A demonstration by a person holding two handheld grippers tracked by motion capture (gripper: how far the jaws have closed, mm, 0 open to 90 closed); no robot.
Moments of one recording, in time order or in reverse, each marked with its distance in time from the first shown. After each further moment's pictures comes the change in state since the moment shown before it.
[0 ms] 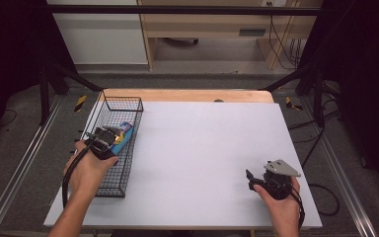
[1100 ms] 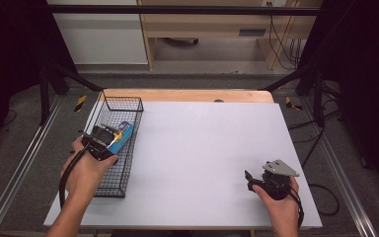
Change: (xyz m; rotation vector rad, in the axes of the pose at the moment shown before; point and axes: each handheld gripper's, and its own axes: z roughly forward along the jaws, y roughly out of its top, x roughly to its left) left arm 0.000 -0.008 -0.023 -0.114 0.033 0.010; right arm 0.002 -0.001 0.002 0.009 0.011 -0.007
